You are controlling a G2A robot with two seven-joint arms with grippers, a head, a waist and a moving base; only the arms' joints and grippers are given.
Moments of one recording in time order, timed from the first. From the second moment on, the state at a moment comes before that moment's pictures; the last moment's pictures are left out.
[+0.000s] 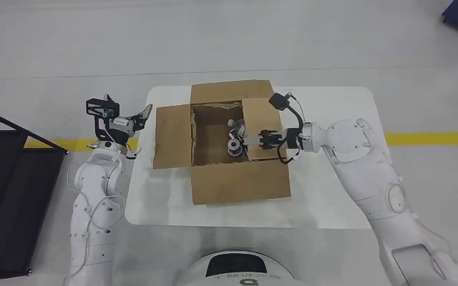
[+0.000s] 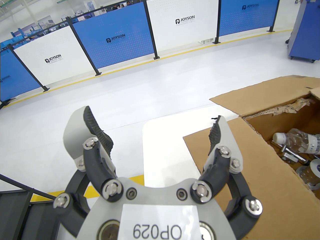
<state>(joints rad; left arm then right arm) 1.45 -1.35 -1.69 -1.62 1.51 -0.24 0.03 -1.06 -1.09 1.15 -1.55 -0.07 -0.11 1.14</state>
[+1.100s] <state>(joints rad) 1.33 -1.29 -1.67 -1.34 1.65 -0.63 0.23 -1.06 -1.09 1.15 -1.57 -0.09 -0.10 1.12</state>
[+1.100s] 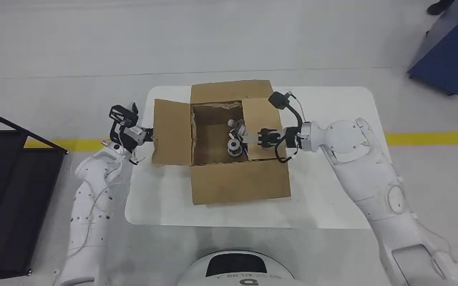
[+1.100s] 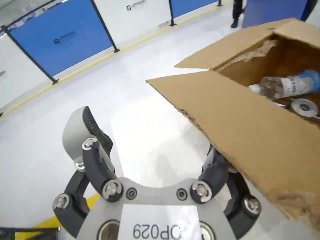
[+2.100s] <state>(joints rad) 1.14 -1.30 -1.35 -1.33 1.75 -0.56 -0.06 -1.06 -1.09 1.15 -1.57 -0.09 -0.10 1.12</state>
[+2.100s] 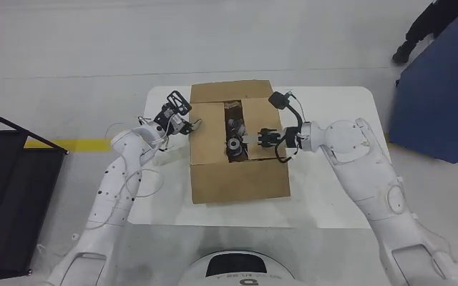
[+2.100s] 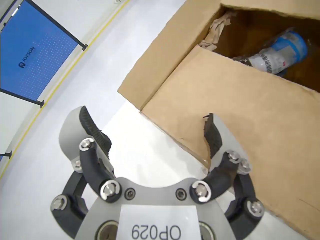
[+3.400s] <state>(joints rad) 1.20 -1.28 -1.39 -1.37 1.61 -0.50 0.02 -1.09 -1.09 1.18 -1.64 -0.07 -0.05 1.02</state>
